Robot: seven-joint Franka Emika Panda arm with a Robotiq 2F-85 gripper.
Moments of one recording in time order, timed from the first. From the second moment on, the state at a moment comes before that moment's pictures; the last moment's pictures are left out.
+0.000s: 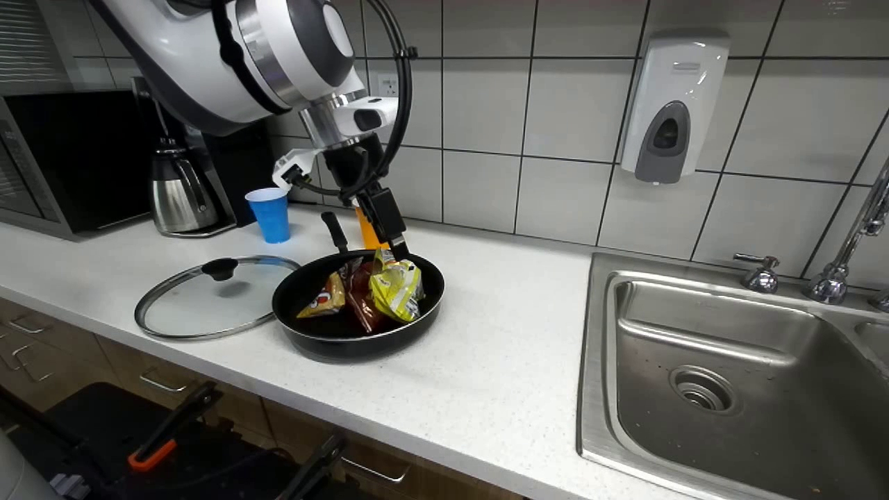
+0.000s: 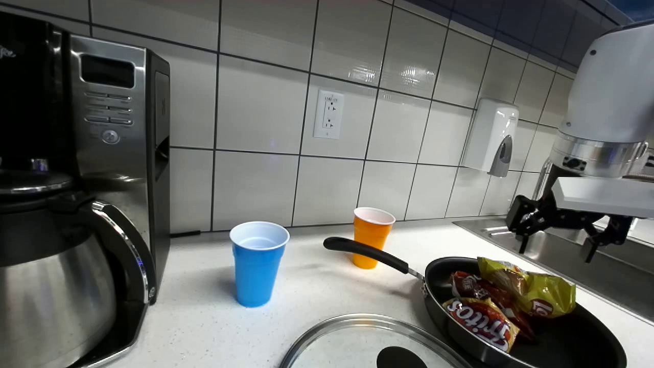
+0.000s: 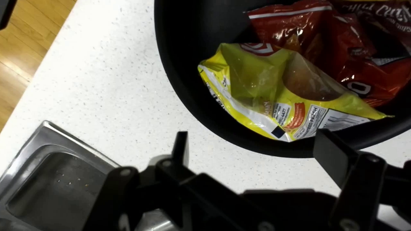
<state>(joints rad) -0.09 -0.08 -0.02 -2.64 -0.60 2.63 1.11</state>
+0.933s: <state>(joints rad) -0.07 0.08 -0.05 -2.59 -0.69 2.64 1.09</state>
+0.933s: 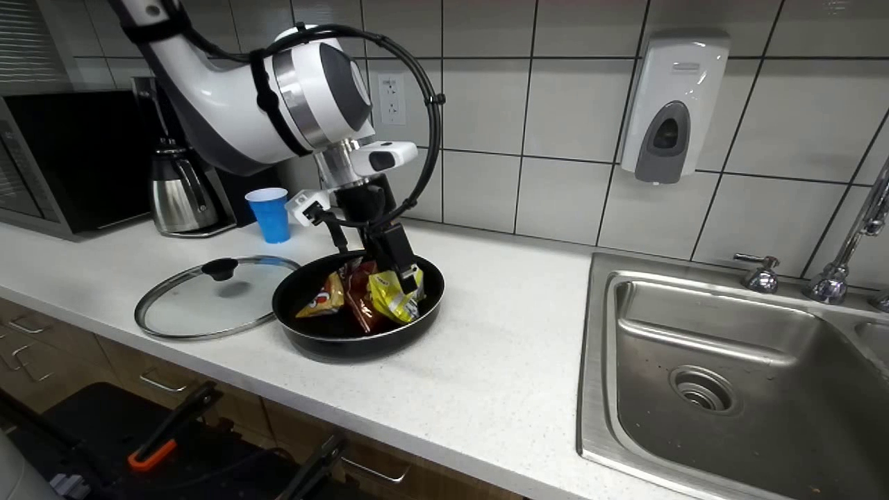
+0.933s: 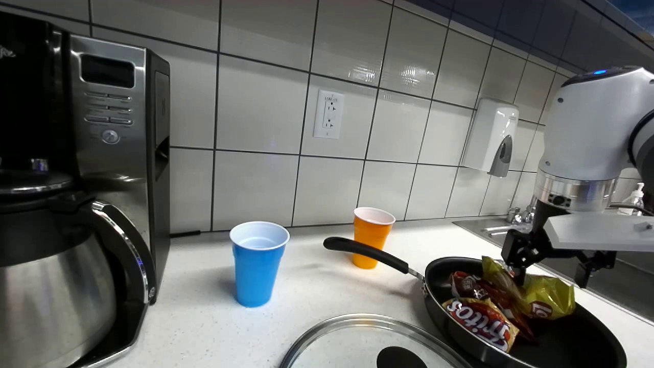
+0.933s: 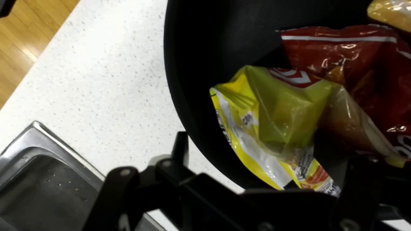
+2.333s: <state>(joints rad) 0.03 -0.09 0.00 -2.61 -0.61 2.69 1.07</state>
